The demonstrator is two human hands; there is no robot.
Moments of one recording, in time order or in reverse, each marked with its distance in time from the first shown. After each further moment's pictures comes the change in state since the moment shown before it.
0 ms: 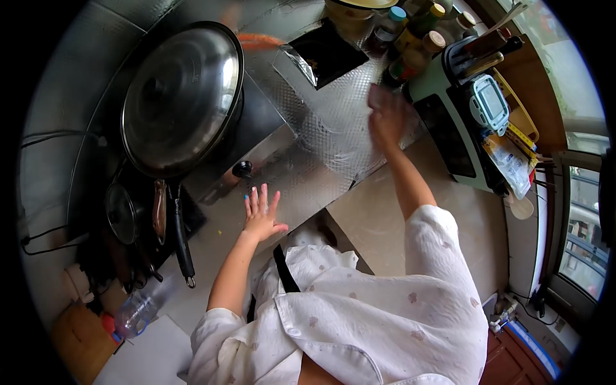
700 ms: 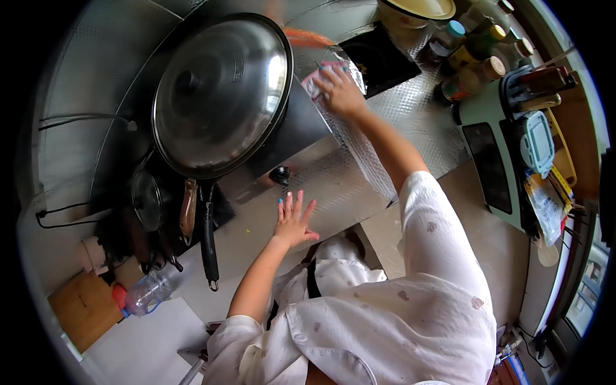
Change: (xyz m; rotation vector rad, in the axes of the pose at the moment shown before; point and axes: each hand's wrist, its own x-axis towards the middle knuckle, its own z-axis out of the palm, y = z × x) left_hand 0.003 0.001 0.001 0.056 -0.019 -0.027; right_hand 0.110 -0.161 0.096 0.401 -0.101 -0.485
